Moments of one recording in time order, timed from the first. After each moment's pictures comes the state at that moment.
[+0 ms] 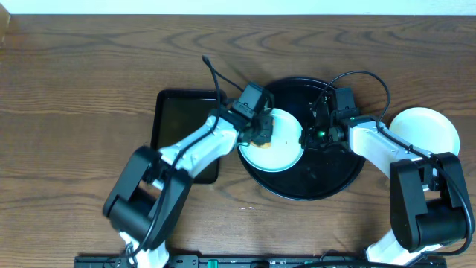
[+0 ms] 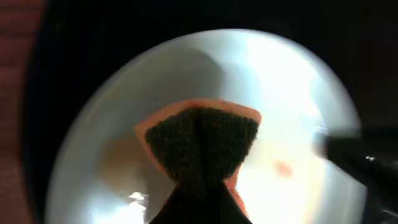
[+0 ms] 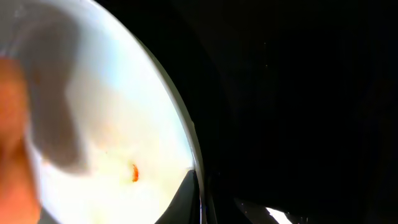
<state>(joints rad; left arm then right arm) -0.61 1.88 1.19 -0.38 0.15 -0.45 0.21 1.80 0.93 -0.40 -0.37 0.31</state>
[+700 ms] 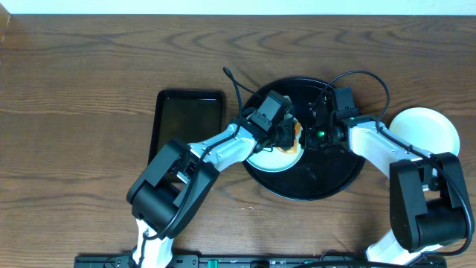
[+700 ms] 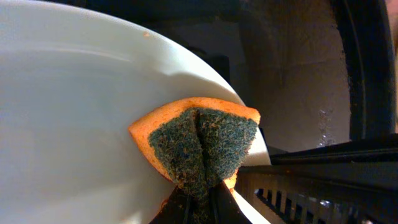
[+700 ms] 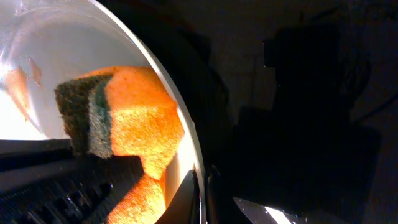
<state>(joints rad) -0.70 2.01 1.18 -0.12 0.27 -0.64 0.21 1.80 0.93 -0.40 -0.36 0.31</state>
